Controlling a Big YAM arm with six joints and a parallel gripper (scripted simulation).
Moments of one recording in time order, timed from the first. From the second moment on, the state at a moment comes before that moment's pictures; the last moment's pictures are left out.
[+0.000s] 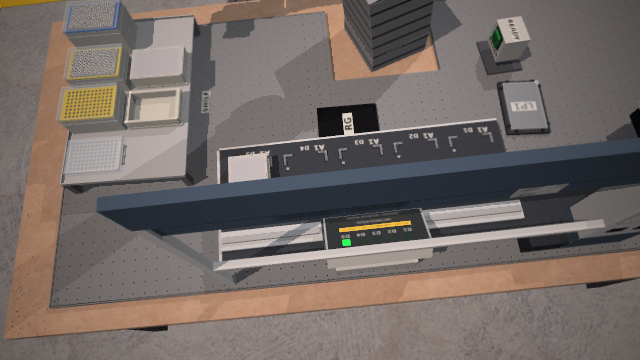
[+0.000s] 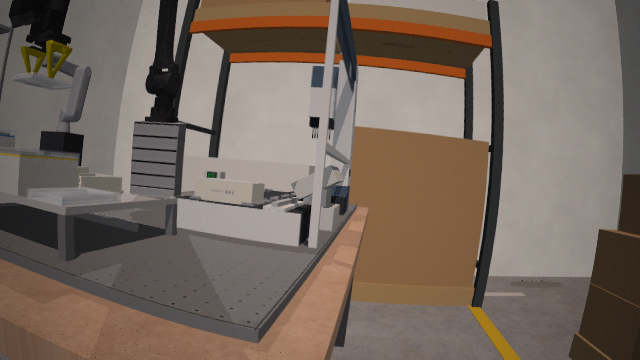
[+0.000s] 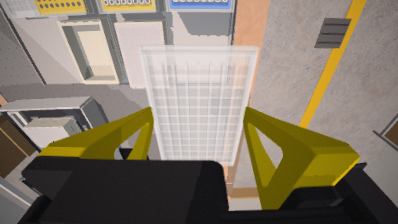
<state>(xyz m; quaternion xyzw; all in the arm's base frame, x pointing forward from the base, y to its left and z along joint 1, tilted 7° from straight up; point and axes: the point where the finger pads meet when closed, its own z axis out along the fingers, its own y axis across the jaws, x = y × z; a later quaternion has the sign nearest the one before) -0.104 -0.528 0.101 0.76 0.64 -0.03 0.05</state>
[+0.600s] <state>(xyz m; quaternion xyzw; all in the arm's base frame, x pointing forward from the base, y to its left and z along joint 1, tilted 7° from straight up) -0.100 -0.508 0.089 0.76 0.64 -0.02 0.05</state>
